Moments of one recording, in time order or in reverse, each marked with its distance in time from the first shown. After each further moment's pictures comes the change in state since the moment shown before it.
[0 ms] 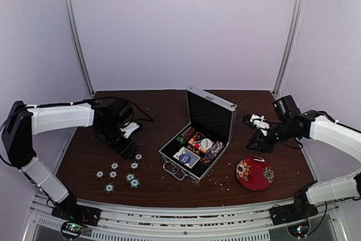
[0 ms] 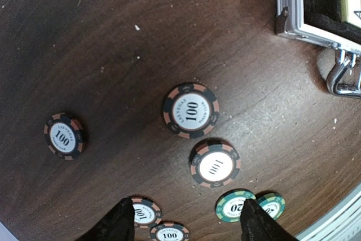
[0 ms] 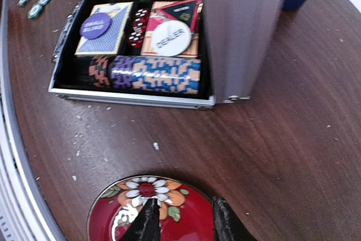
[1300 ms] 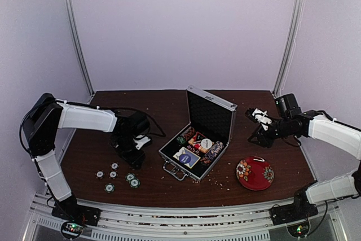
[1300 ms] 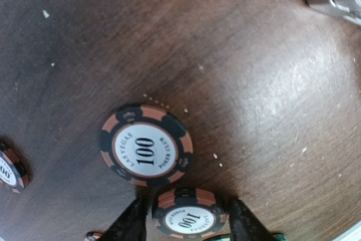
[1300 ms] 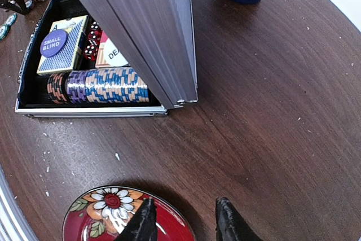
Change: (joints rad) left arm -0.096 0.235 0.040 0.026 -0.042 -0.066; right arm -0.062 0.036 -0.009 0.124 0.077 0.057
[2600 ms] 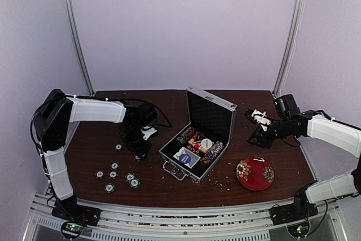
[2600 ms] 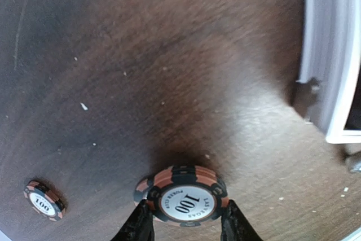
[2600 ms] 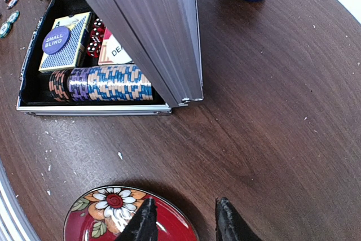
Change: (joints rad) left arm 0.011 0.119 0.211 -0.069 -0.032 0.014; right arm 0.000 0.019 0.000 -0.001 -0.014 -0.006
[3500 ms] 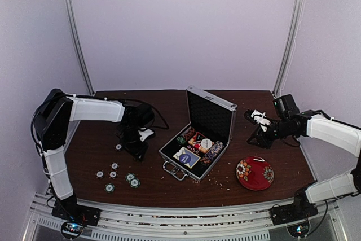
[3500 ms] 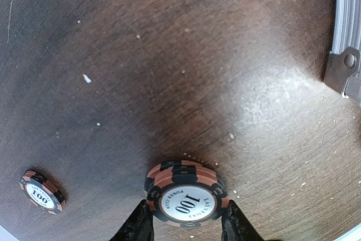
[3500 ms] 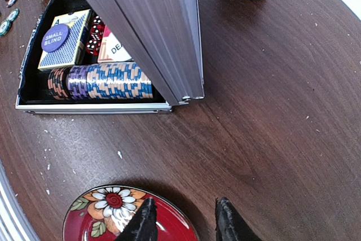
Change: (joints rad) left arm 0.029 0.008 -0.008 -0.048 0.008 0.026; right arm 0.000 0.009 0.000 0.000 0.000 -0.003
